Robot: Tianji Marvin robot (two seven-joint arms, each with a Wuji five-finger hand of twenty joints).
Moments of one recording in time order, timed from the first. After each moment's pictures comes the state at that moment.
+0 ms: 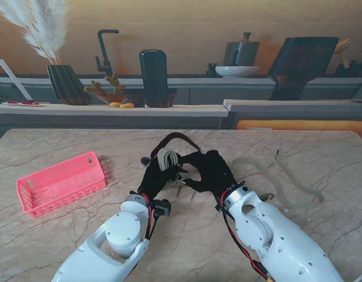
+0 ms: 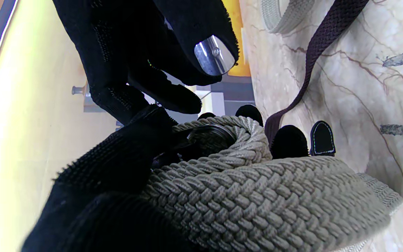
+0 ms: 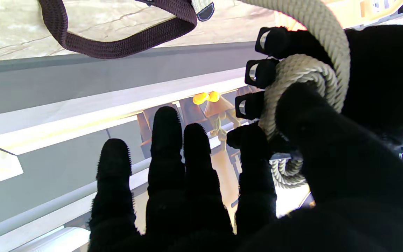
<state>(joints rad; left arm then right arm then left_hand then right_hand) 1.48 -1.31 -0.97 -1.54 -0.22 -0.04 0.33 -1.42 -1.12 1.01 -1.49 -0.88 -0.22 -0.32 0.97 -0.43 0.53 -0.07 0.38 0.09 0.82 0.56 0.84 0.14 0.52 1.00 0.77 0.23 0.82 0.70 0.40 0.28 1.18 0.56 0.59 -0.60 0.80 -0.08 0.45 -0.19 0.61 0.53 0.60 0.11 0.56 0.36 0.64 0.06 0.60 0.61 0.20 0.26 0.82 0.44</state>
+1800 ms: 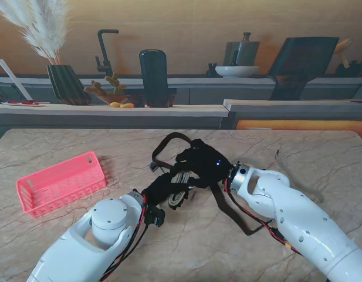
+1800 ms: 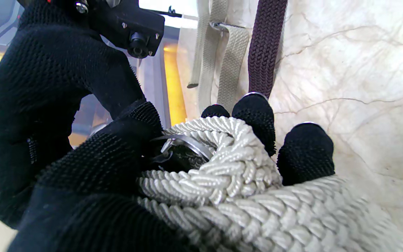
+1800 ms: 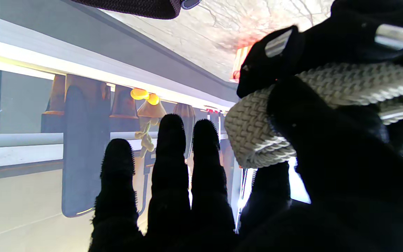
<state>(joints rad) 1.43 -1.21 -1.00 -1.58 -0.33 0.24 -0.10 -1.16 -1.03 0.88 -1.35 -1.21 -0.53 -0.43 0.88 -0.47 0.54 -0.07 0.53 0.21 0.78 0.56 0.96 0.22 0.80 0.86 1.10 0.23 1.08 0.75 0.74 0.40 1.47 0.58 0.63 -0.64 0.85 -0.11 0.47 -0.40 0.72 0.39 0.67 0.01 0.47 0.31 0.64 0.02 0.39 0.48 0.22 0.22 0.75 0.46</state>
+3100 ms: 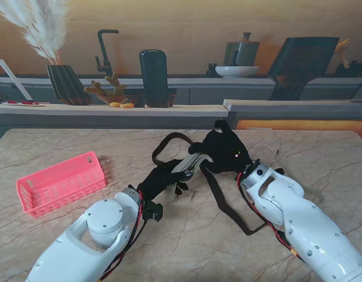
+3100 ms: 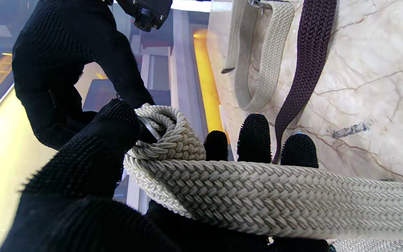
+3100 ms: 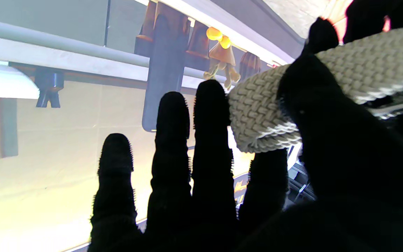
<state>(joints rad) 1.46 -1.21 -1.03 -1.63 -0.30 0.13 -0.05 -1.31 -1.03 1.06 -1.47 -1.33 -0.30 -0.61 0.79 -0.44 0.45 -0.06 0.43 0.18 0.43 0.44 0.65 0.22 0.43 0.50 0.69 0.30 0.67 0.71 0.29 0.39 1.06 0.58 0.65 -0.73 0.76 -0.18 0.66 -0.36 0.78 0.15 1.13 -0.04 0.58 0.36 0.79 0.00 0.68 0.61 0.25 0.25 0.83 0.46</state>
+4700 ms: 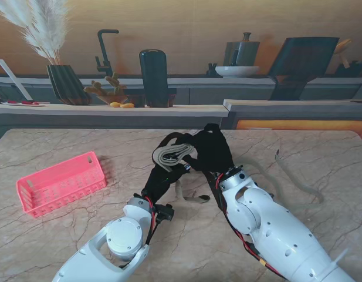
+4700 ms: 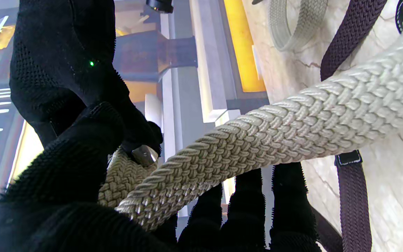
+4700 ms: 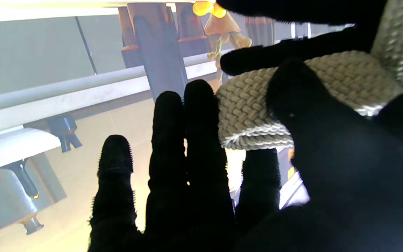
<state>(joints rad) 1.47 -1.28 -0.93 -1.54 -0.13 -0.13 0.31 -1.28 -1.14 0.91 -1.40 -0.98 -0.16 -0.66 0.68 -0.44 0.47 -0.06 0.17 0.08 0.28 0.27 0.23 0.18 0.29 0.30 0.34 0.23 0.37 0.52 0.10 0.25 0.88 0.46 0.67 -0.73 0.82 -0.17 0.66 -0.25 0.79 0.15 1.13 0.05 0.63 0.33 0.79 0.04 0.73 0.62 0.23 0.25 0.87 0.42</state>
